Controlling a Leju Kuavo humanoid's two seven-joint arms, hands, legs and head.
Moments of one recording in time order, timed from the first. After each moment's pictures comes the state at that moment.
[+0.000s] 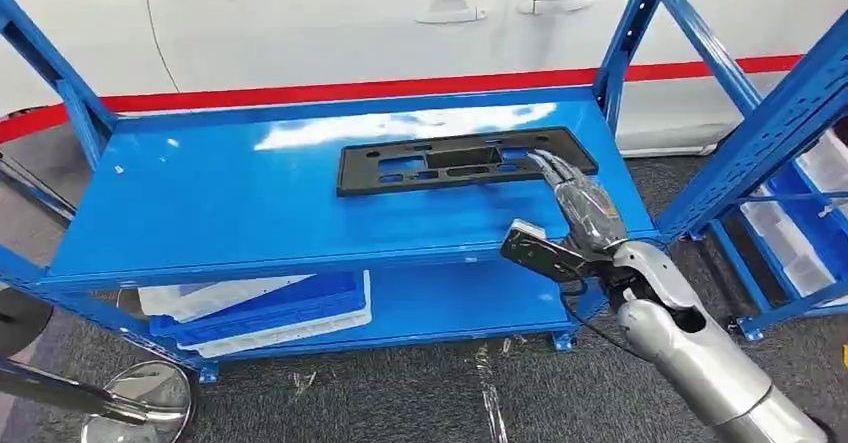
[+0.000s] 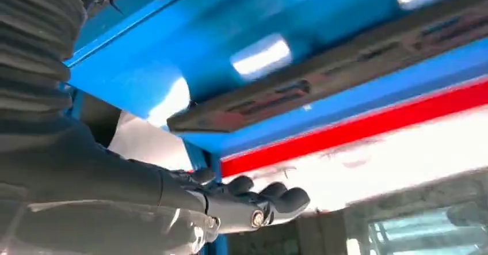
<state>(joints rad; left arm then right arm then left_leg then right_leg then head) -0.07 -0.03 -0.31 -0.18 -0.11 -0.09 0.40 -0.45 -0.46 0.56 -1.38 0.93 -0.05 0.06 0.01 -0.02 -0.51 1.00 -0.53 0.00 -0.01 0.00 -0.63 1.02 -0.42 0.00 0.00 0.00</state>
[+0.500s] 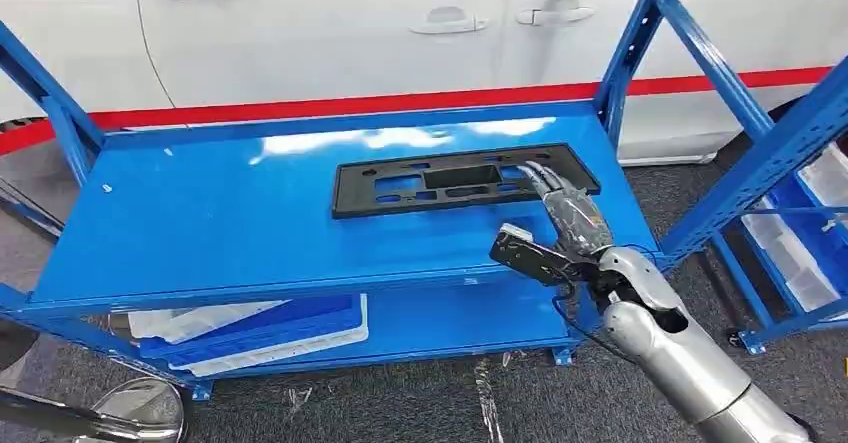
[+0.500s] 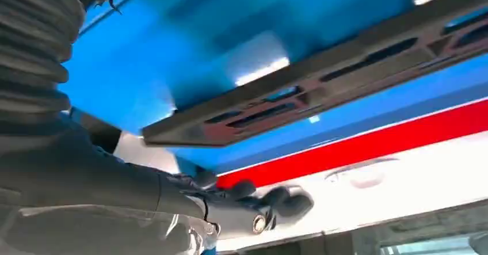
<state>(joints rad) -0.07 -0.02 -0.32 -0.18 -0.11 -0.09 0.40 -0.44 -0.42 0.57 -1.31 0.94 -0.06 0.05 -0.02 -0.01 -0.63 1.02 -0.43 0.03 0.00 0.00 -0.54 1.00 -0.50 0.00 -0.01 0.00</state>
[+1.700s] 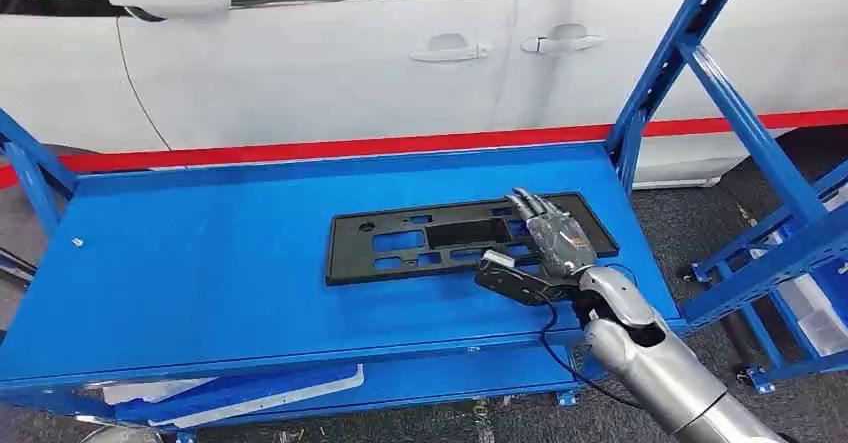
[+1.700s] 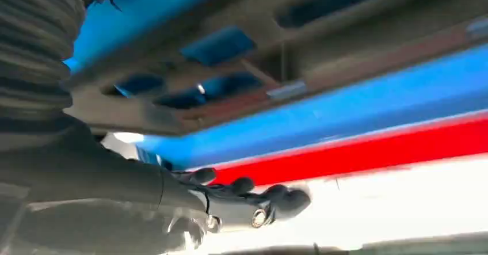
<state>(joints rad) -0.07 -0.02 -0.32 -0.18 -0.12 -0.11 0.39 -0.42 -0.37 0.61 -1.20 1.03 -0.10 0.03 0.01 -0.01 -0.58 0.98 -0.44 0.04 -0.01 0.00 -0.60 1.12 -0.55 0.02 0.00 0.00</state>
